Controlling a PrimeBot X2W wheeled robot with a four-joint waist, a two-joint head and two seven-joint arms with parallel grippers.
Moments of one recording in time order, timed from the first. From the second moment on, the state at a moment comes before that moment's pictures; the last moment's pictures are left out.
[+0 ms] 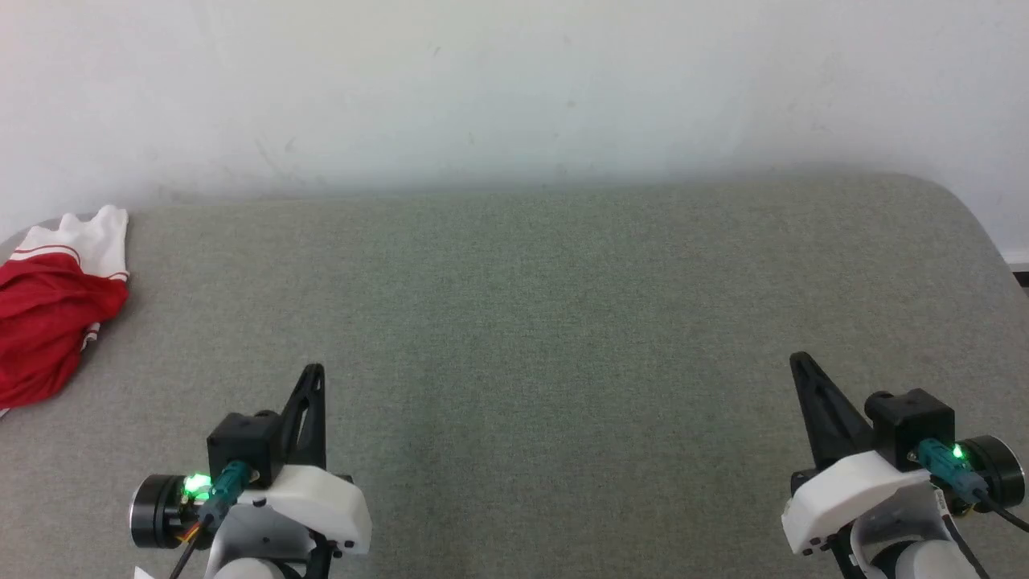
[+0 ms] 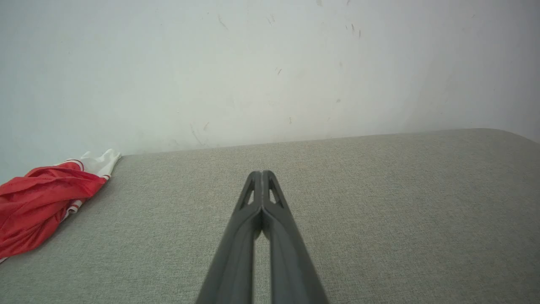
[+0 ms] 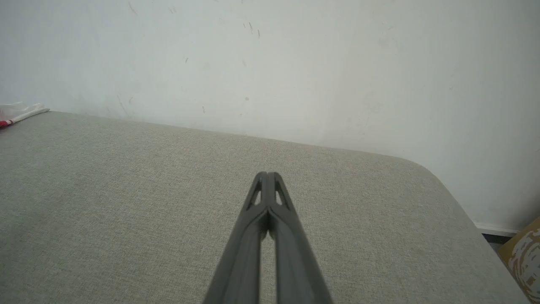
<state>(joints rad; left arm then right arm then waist) -0.01 0.05 0.00 0.01 -0.01 -0.01 0.00 0.01 -0.05 0.00 0.01 0.01 0.13 0.00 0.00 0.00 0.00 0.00</state>
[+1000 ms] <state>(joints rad) -0.01 0.06 -0.02 0.02 -0.01 0.02 -0.03 0.01 -0.06 0.00 0.02 0.01 0.13 -0.02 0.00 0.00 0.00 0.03</state>
